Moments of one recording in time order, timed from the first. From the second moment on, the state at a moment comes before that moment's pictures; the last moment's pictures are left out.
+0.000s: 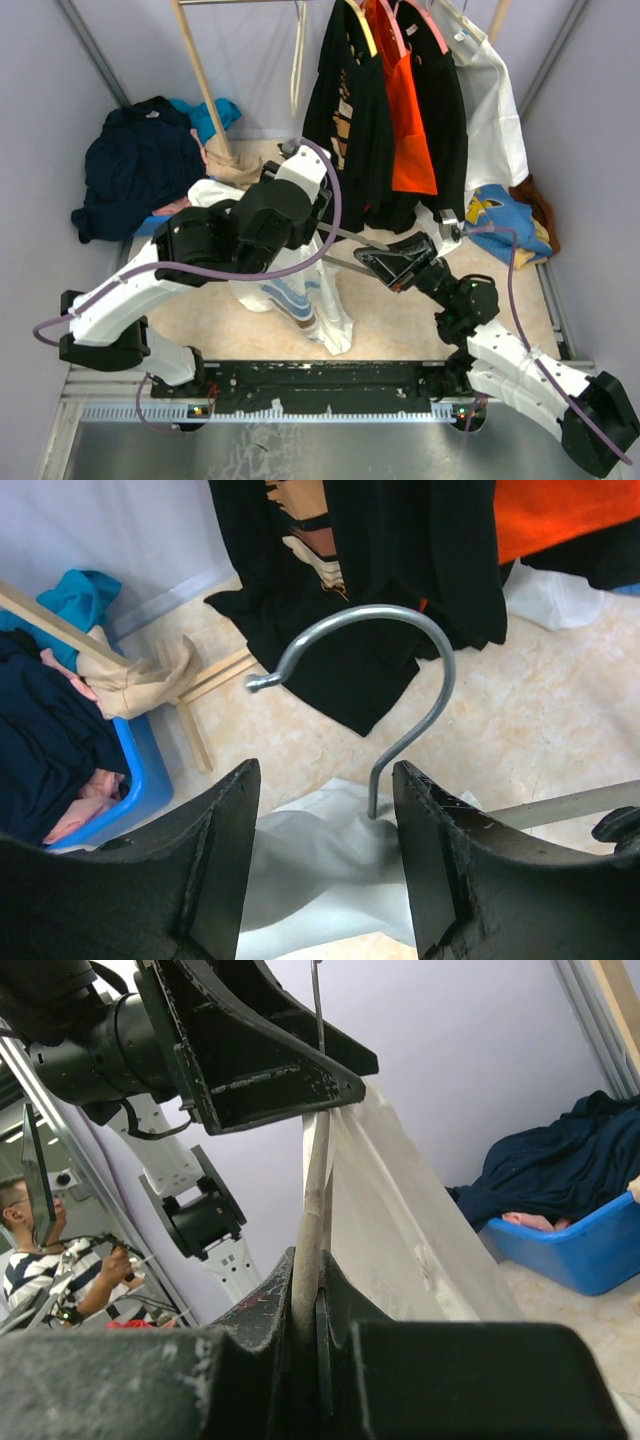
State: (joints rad) left arm -1.30 1.49 2.08 -1.11 -0.88 -0.20; right arm 0.66 0.74 0.30 1.14 -0.40 0.94
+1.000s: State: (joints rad) left arm -1.22 1.44 1.94 -1.09 -0.81 -0.26; right arm 0.66 0.69 0.36 0.96 -0.38 0.91
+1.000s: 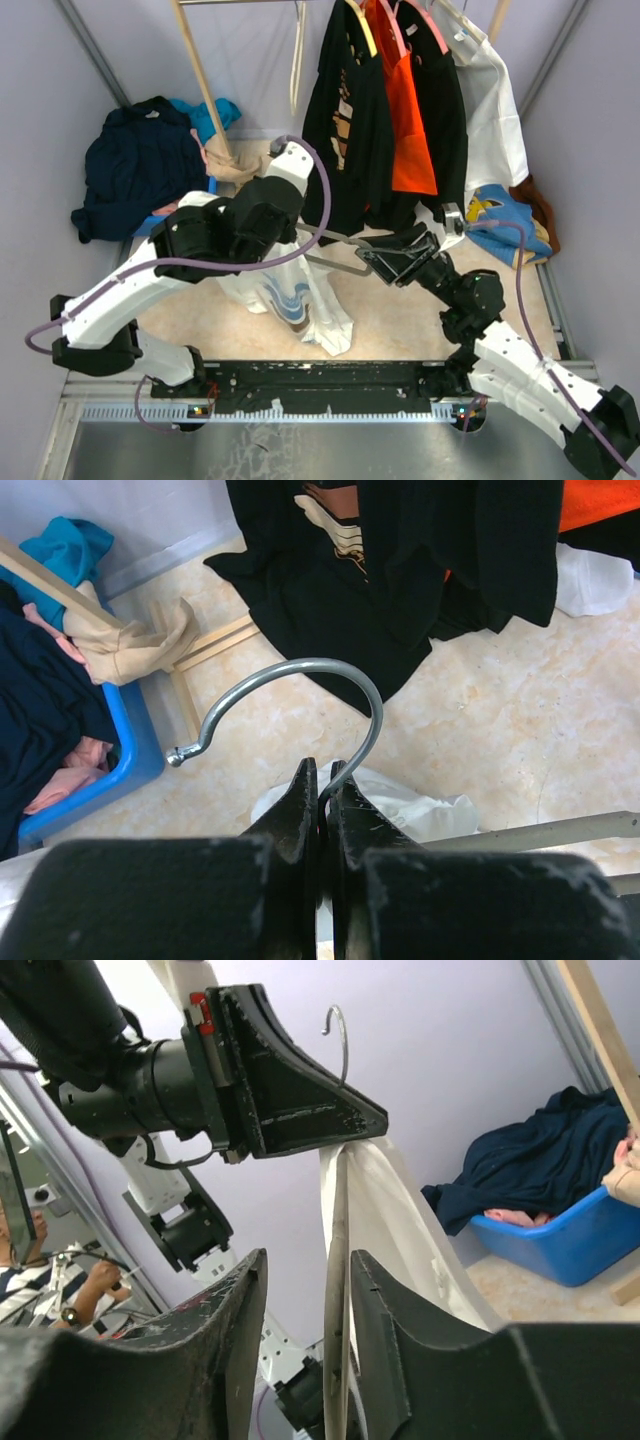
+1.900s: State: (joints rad) left arm -1.21 1.20 1.72 -0.96 -0.72 -0.18; right arm 0.66 0.93 0.90 -0.40 -0.18 0.80
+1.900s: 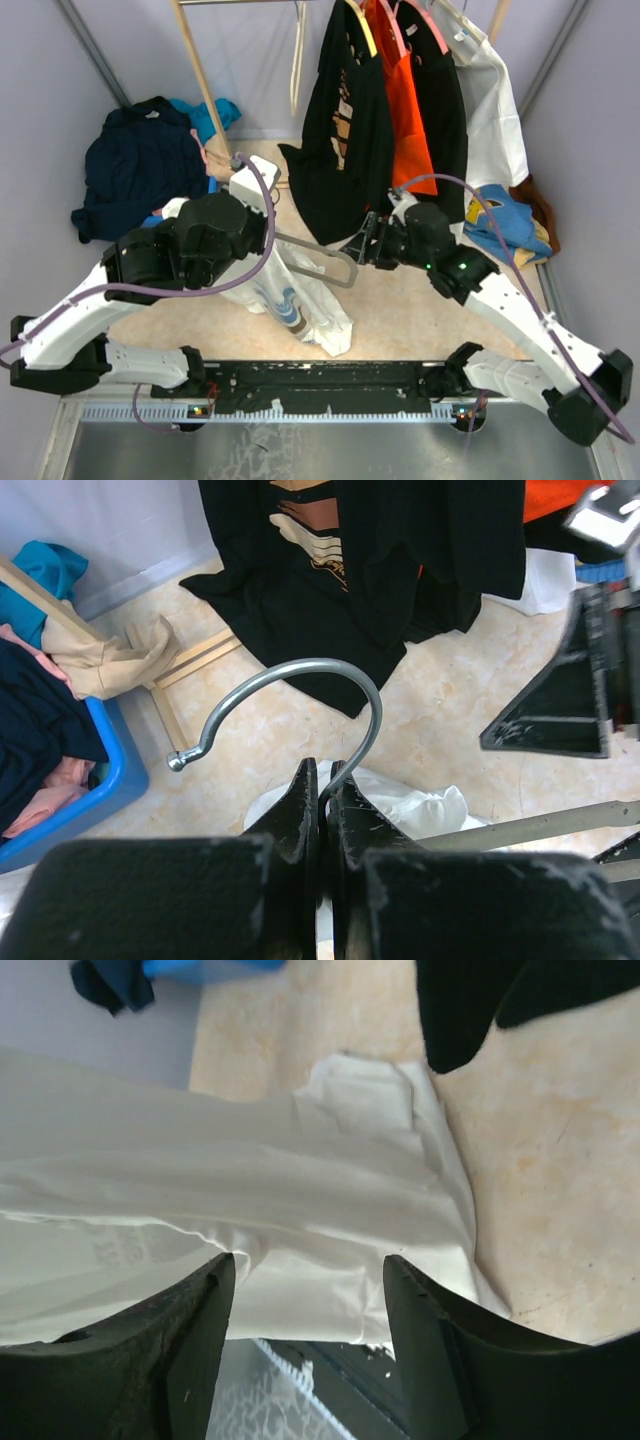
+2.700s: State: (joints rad) left arm -1.21 1.16 1.66 -0.90 -0.69 -0.17; right arm 0.78 1.10 0.82 -0.20 -0.38 0.86
